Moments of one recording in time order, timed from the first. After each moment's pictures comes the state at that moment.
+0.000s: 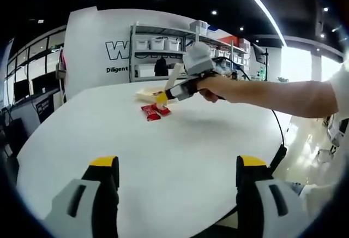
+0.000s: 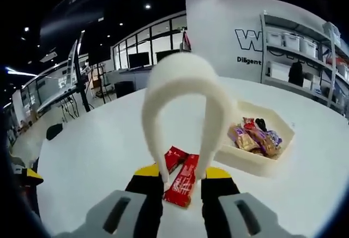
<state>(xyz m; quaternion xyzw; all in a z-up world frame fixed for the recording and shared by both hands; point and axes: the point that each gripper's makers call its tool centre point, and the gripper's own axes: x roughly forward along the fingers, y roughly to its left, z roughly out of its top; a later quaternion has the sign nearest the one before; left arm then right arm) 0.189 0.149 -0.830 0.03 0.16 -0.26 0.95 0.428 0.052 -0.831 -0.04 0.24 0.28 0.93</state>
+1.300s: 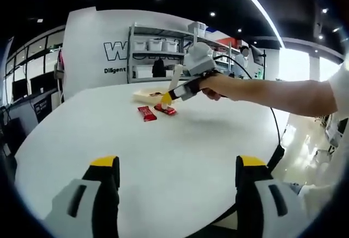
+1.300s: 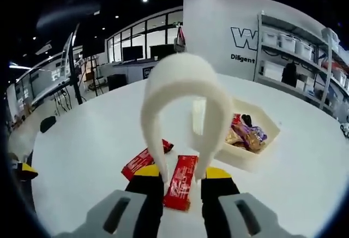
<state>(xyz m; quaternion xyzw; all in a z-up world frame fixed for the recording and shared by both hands) 0.184 0.143 -0.829 0.02 0.16 -0.27 0.95 0.424 0.024 -0.834 -0.07 0.25 0.26 0.93</state>
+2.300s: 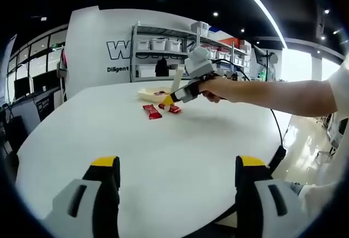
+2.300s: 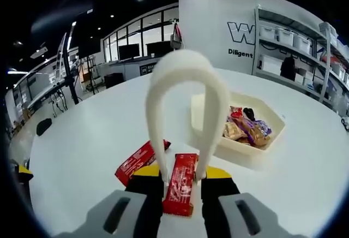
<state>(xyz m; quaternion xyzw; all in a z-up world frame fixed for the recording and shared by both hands) 0.185 0.154 -0.832 0.02 0.16 -0.26 0.95 0.436 0.027 -0.850 -0.06 0.27 0.25 0.93</state>
